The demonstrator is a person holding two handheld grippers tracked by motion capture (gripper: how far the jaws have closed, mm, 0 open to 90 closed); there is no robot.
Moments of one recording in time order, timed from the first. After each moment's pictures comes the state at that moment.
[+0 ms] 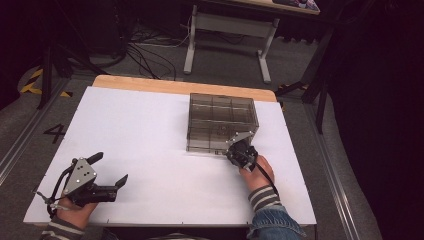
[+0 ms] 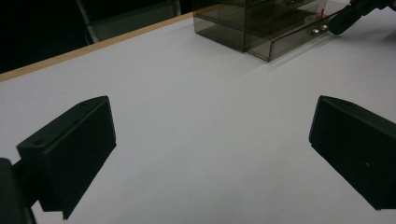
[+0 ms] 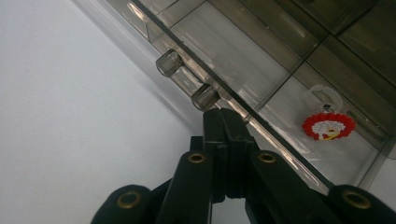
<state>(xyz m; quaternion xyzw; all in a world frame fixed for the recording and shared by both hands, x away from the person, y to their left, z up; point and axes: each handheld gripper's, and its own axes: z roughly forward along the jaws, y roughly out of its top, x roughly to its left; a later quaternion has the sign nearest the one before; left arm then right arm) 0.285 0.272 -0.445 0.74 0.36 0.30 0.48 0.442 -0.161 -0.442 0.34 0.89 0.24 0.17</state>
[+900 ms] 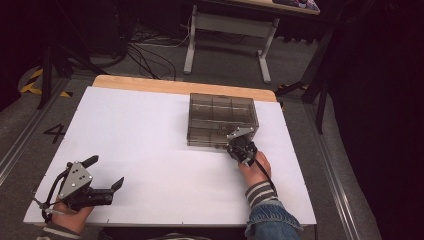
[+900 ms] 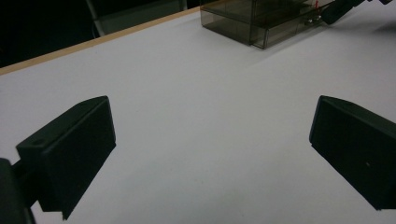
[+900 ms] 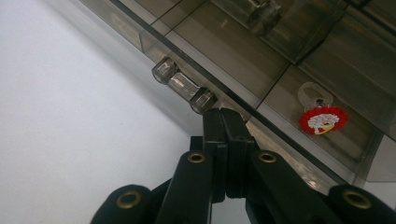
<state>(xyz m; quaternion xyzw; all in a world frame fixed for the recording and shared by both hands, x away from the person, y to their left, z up) 0.276 0.277 -0.447 0.74 0.38 0.31 0.47 0.458 -0.160 -0.445 0.36 0.87 0.26 0.20</state>
